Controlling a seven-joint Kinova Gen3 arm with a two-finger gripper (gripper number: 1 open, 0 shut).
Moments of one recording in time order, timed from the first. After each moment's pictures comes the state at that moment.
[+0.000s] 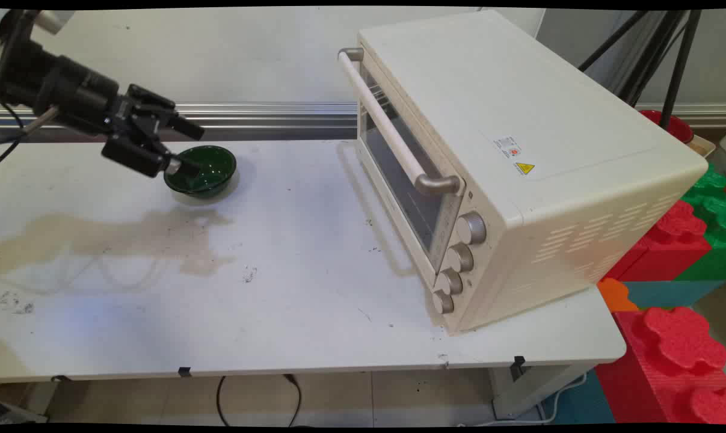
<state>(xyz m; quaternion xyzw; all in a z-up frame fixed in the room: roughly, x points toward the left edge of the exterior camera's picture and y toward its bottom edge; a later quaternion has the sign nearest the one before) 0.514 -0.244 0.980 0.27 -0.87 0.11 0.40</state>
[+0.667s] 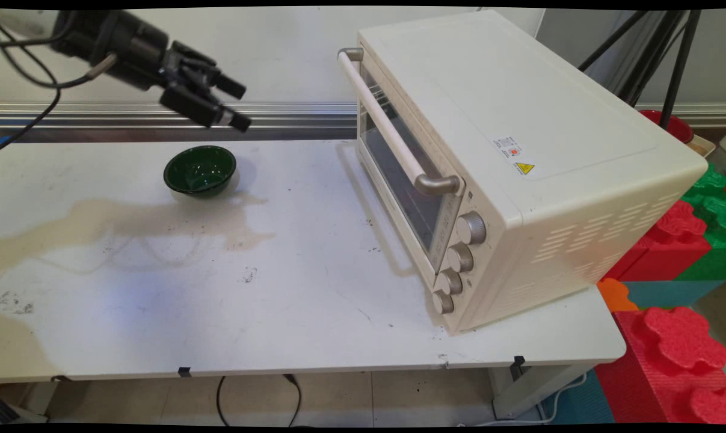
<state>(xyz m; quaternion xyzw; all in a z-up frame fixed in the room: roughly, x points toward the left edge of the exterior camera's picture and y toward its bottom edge) 0.465 -0.298 1.017 0.29 -0.86 0.12 0.41</state>
